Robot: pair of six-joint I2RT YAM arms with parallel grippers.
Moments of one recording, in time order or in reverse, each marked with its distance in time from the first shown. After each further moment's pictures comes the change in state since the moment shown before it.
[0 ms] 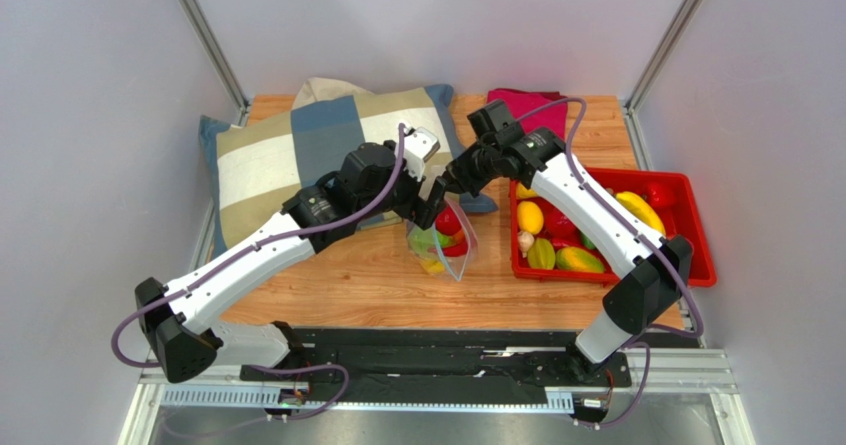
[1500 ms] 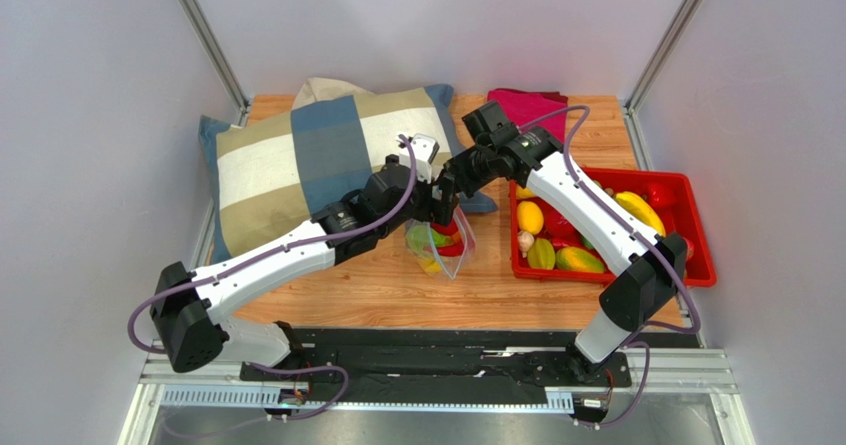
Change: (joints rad) left arm -0.072 0.051 -0.162 0.276 -0.261 -0.247; right arm 0.025 0.023 0.024 -0.047 0.048 0.154
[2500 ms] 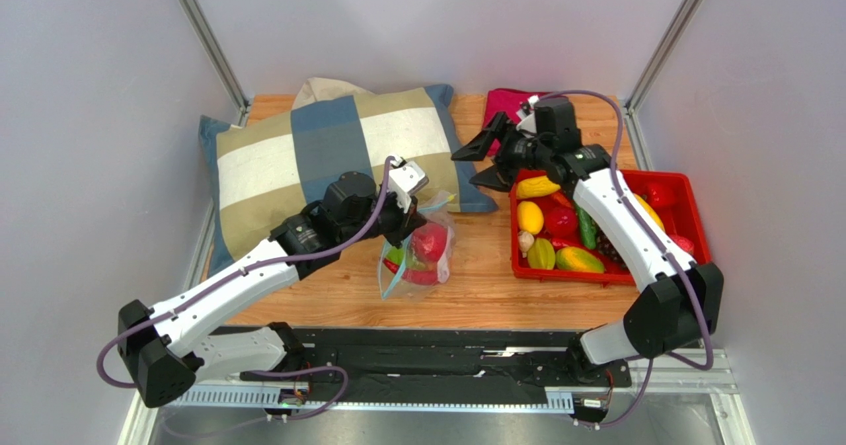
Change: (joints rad) left arm 0.085 -0.206 -0.119 -0.112 0.412 0.280; right arm -0.283 -0.182 -0.306 0.433 -0.442 -0.543
